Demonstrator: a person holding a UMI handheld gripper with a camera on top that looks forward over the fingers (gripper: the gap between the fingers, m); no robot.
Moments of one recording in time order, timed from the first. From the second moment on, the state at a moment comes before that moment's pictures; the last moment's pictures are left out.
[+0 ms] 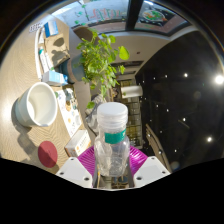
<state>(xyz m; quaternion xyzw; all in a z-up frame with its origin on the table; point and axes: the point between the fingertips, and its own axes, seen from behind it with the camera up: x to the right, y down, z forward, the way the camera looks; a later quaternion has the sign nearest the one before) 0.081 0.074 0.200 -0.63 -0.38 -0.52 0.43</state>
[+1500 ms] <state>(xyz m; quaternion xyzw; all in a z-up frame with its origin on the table) 0.055 0.067 0.056 -0.85 -0.09 -0.04 0.52</state>
